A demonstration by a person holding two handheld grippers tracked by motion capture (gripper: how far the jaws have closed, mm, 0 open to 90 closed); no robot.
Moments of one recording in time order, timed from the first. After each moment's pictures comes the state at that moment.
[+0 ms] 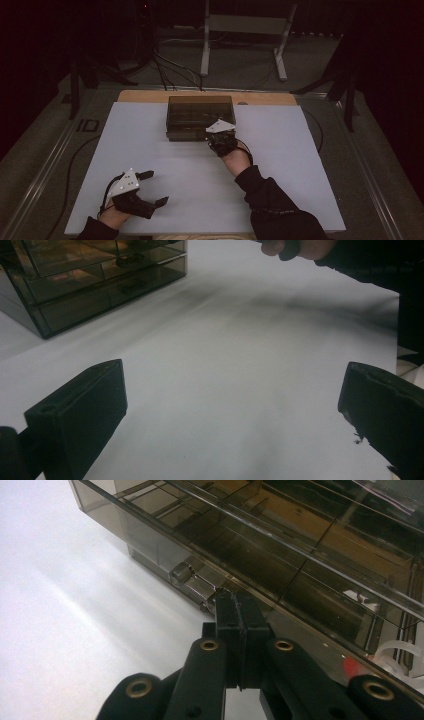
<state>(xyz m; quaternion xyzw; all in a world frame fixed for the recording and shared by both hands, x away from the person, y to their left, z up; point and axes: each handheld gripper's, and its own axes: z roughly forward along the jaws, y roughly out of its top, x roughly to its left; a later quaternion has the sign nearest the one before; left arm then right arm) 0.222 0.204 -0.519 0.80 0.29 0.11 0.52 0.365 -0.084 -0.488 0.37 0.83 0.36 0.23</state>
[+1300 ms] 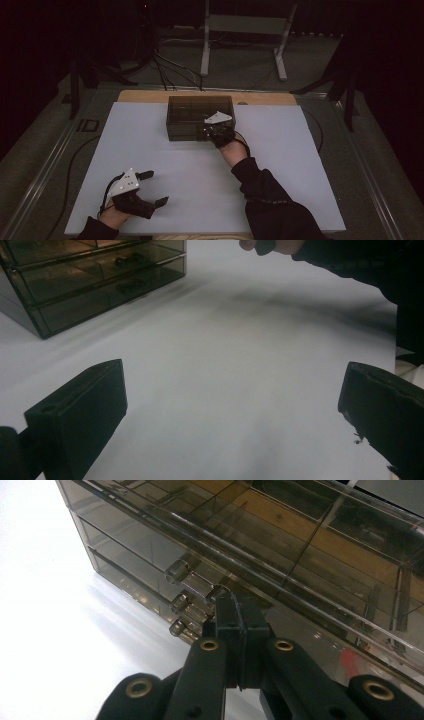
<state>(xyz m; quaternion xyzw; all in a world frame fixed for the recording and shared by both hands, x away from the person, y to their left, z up) 0.222 0.204 -0.520 0.80 0.29 0.11 0.52 0.394 -0.078 -0.490 0.38 0.82 0.35 0.24</state>
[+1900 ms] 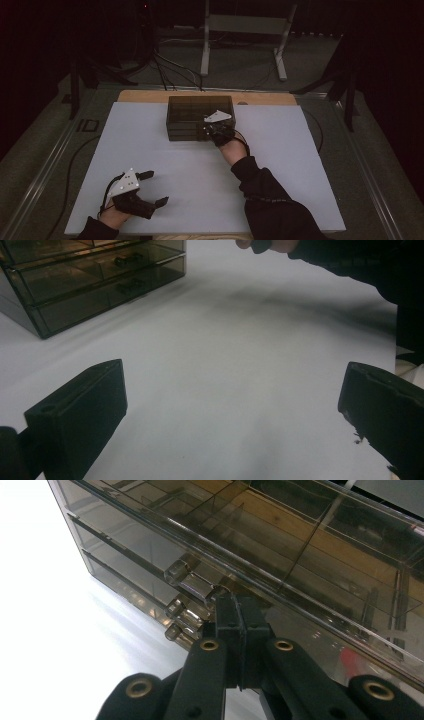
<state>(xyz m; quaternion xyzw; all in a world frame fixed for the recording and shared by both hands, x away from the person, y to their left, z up) 0.222 0.204 -0.520 0.80 0.29 0.11 0.52 0.398 -0.077 -0.490 0.38 0.82 0.35 0.24</state>
